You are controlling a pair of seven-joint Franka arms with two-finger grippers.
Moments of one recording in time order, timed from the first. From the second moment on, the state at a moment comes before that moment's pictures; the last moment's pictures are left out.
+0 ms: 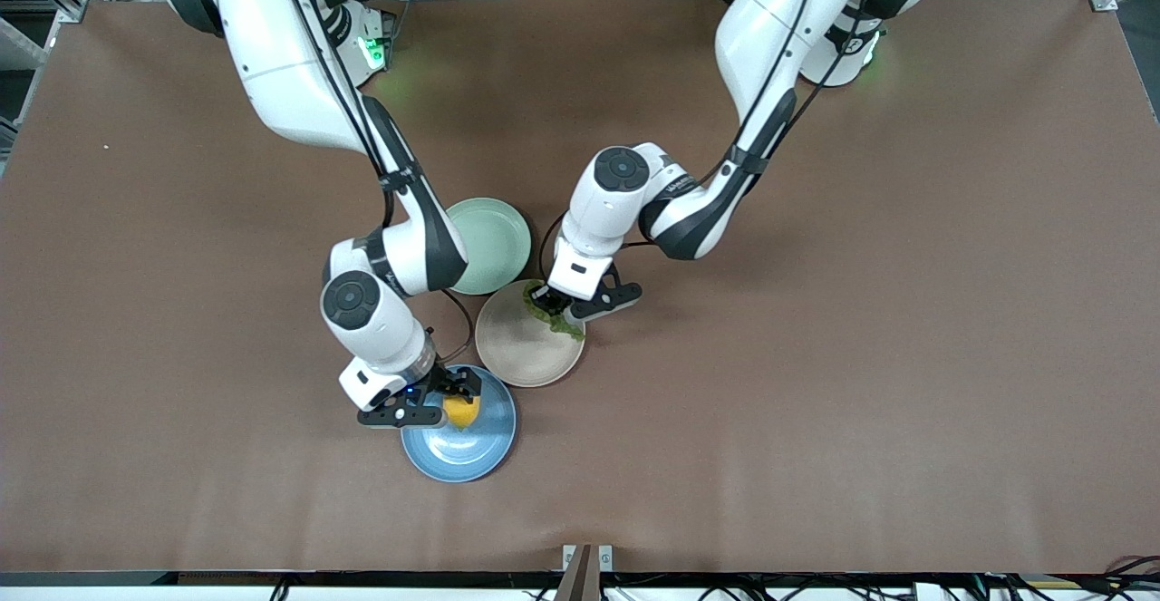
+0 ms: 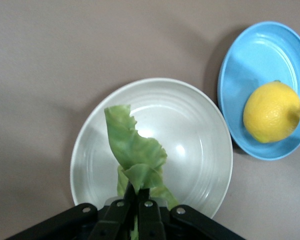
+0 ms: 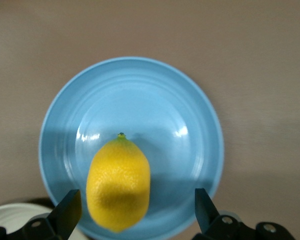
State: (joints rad) left arm -0.68 0.84 -0.15 -1.45 0.16 2.69 -1.34; right arm 0.49 0.79 -0.18 -1.38 0.19 2.35 0.28
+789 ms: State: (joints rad) left arm -0.67 0.83 -0.08 -1.40 0.16 2.66 -1.34; right arm 0.33 0.57 -0.21 -1.49 0.13 2.07 -0.08
